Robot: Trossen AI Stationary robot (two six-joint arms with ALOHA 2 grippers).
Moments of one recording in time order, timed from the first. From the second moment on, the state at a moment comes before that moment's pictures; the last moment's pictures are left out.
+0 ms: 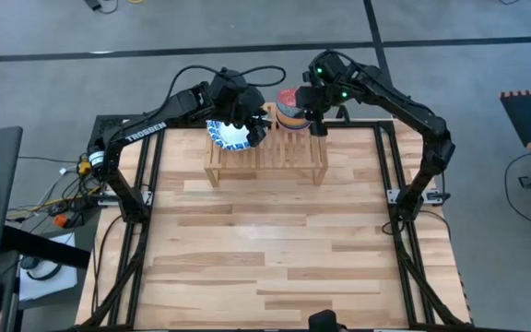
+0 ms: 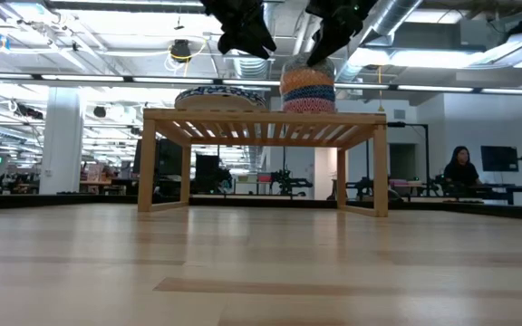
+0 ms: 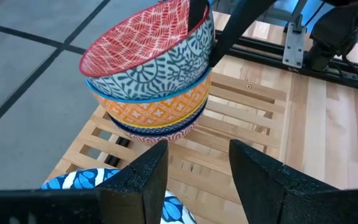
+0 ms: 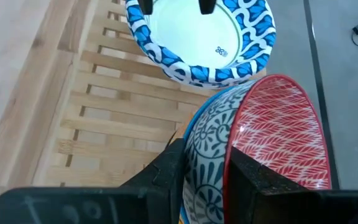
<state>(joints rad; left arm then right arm) 0.44 1.69 1.80 -0.66 0.04 0.03 -0.60 1.70 1.93 -1.06 -0.24 -0.70</state>
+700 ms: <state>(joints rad) 0.46 1.69 1.80 -0.66 0.04 0.04 -0.60 1.71 1.93 -1.06 -0.24 -0.70</state>
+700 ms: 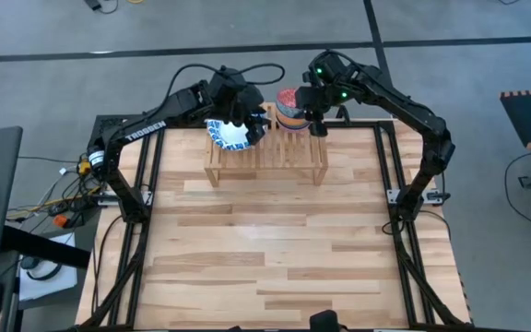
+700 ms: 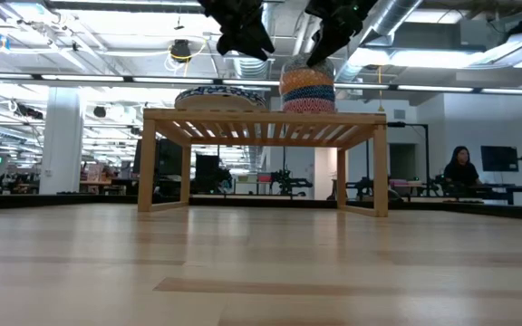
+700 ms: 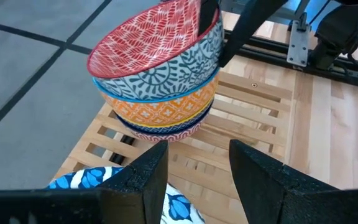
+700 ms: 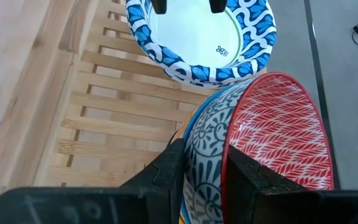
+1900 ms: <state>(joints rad) 0.46 1.69 1.80 -0.67 0.05 0.05 -0.56 1.67 1.93 -1.12 -0.24 -0.64</state>
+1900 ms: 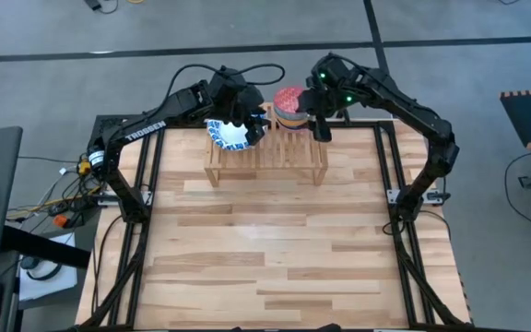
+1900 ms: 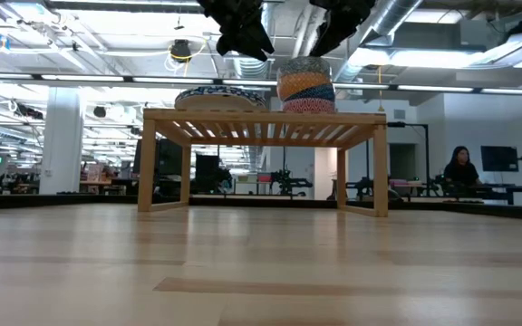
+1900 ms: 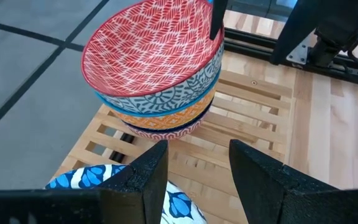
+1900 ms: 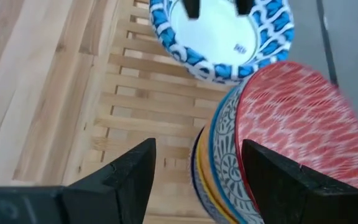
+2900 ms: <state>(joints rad) 0.46 1.69 1.80 -0.66 0.05 0.05 -0.56 1.66 1.91 -1.05 -0.19 -0.61</state>
